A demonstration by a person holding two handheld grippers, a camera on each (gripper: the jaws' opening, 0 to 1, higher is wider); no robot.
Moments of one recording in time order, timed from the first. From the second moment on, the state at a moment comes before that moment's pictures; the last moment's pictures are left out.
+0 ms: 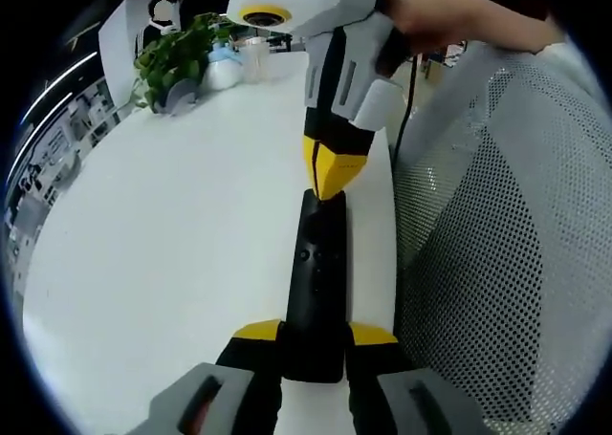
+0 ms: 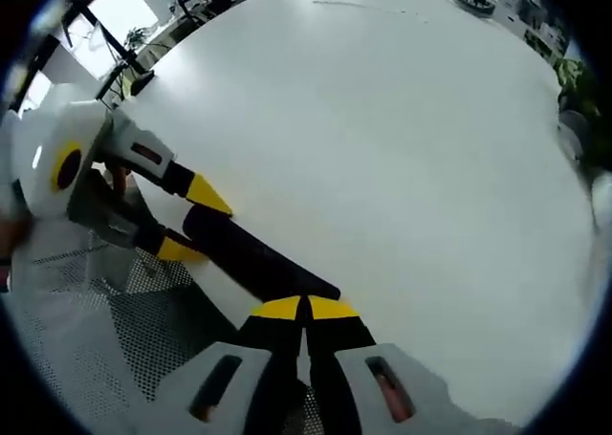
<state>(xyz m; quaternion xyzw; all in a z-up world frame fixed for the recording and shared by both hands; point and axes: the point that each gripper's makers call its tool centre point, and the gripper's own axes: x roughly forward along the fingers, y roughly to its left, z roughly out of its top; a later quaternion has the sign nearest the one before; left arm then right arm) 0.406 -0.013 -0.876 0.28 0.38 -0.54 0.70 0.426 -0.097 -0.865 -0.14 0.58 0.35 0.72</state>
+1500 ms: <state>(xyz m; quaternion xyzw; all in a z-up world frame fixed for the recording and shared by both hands) 0.406 -0.013 -0.876 0.28 0.38 -0.54 0.70 0.424 -0.094 -0.868 -0.13 0.59 0.36 0.71</state>
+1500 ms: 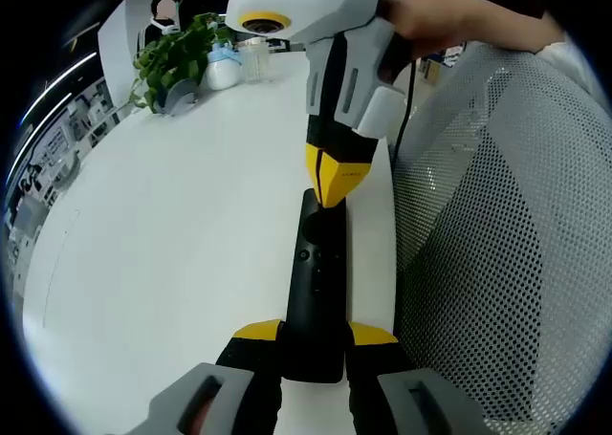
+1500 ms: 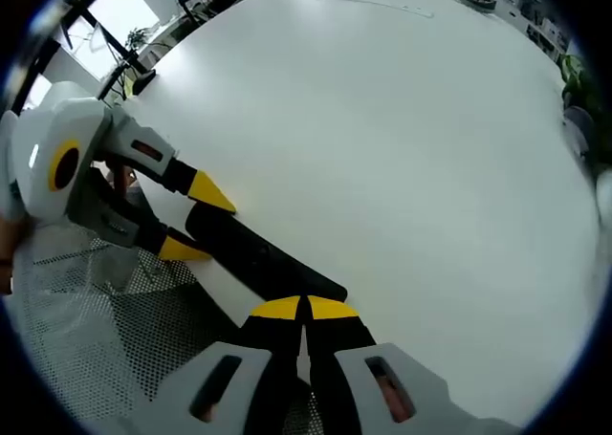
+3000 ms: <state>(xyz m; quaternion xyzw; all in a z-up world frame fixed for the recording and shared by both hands) 0.406 -0.013 -0.876 0.28 0.37 -0.54 0.70 0.421 -0.084 -0.867 -0.13 0.58 0.37 0.71</state>
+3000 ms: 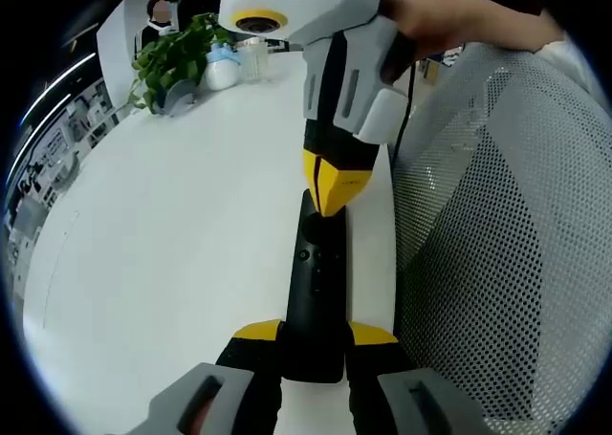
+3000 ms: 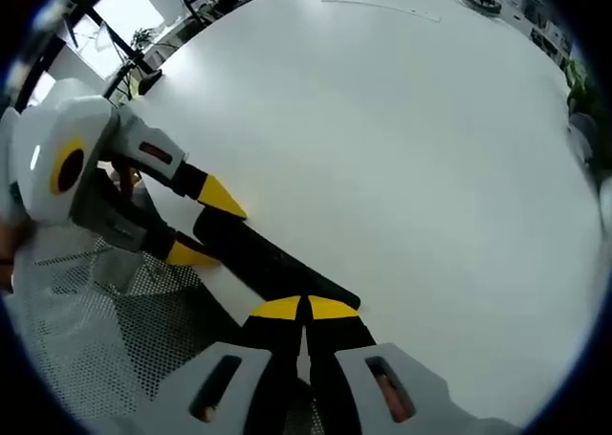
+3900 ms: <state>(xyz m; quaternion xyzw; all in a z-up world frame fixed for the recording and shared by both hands) 0.407 -0.014 -0.877 0.28 0.37 -0.54 0.70 0.422 -0.081 -0.869 -0.19 0.54 0.41 0.71</state>
